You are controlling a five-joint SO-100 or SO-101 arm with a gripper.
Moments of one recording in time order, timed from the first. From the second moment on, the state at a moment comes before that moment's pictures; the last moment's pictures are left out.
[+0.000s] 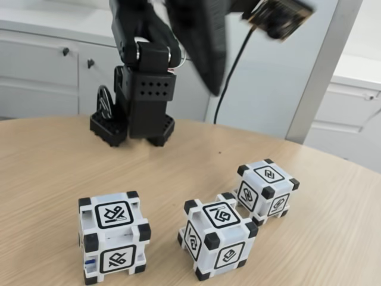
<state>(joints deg) 5.8 144.1 115.8 68.8 7.1</state>
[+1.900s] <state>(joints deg) -28.3 86.9 72.2 98.1 15.0</state>
